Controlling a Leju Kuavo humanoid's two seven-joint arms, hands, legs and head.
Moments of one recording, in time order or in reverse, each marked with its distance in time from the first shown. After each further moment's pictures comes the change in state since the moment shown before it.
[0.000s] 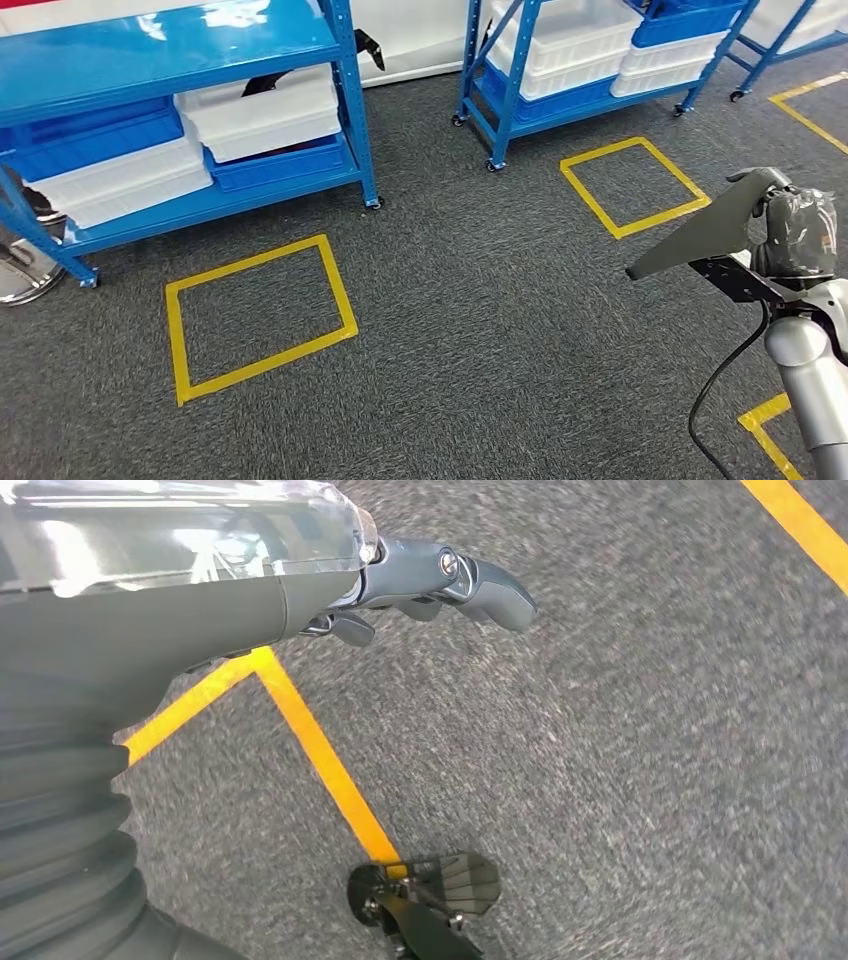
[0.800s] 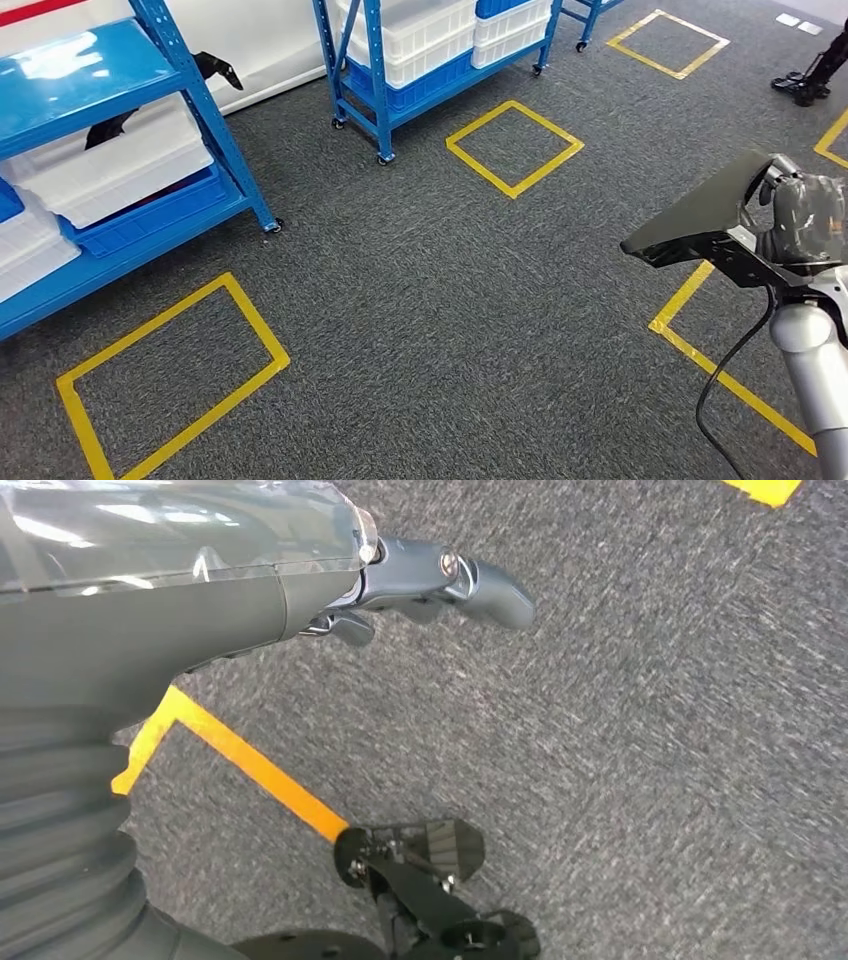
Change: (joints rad) left arm -0.002 -0.003 -0.008 0.000 0.000 -0.020 -0.009; right arm -0.070 0.000 0.010 0.044 0.024 0.017 0.017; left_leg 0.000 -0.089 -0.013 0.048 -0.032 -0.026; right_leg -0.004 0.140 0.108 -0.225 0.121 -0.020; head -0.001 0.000
